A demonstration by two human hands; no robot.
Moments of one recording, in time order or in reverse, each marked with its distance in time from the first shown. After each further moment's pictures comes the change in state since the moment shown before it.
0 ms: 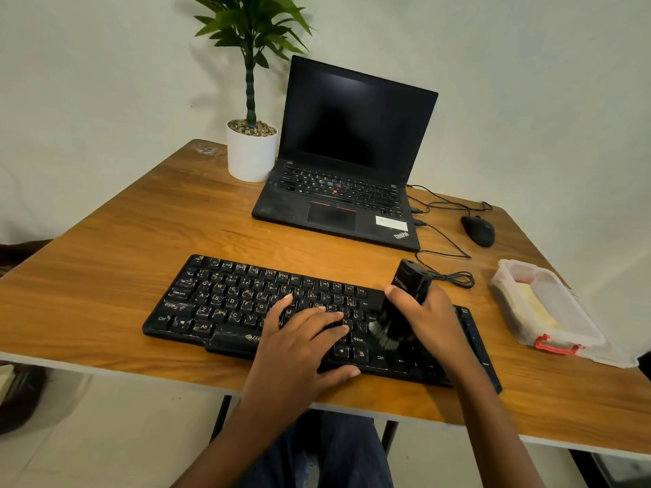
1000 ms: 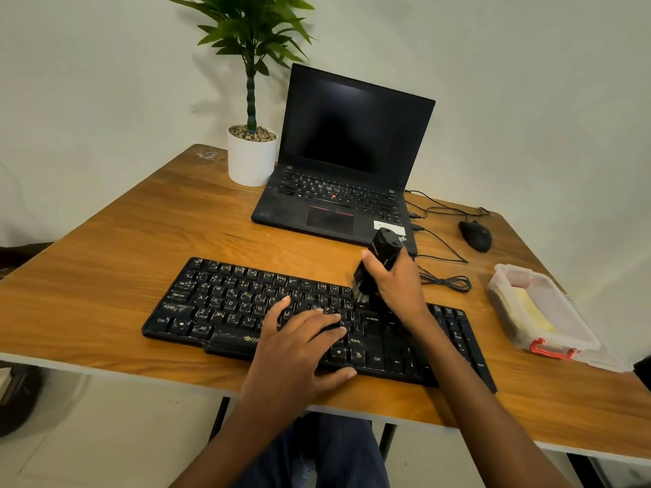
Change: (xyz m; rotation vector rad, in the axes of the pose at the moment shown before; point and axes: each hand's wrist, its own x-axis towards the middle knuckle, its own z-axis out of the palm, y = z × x) left_hand 0.001 0.001 0.000 -0.030 0.032 0.002; right_hand 0.054 -0.007 0.027 -0.039 0.082 -0.151
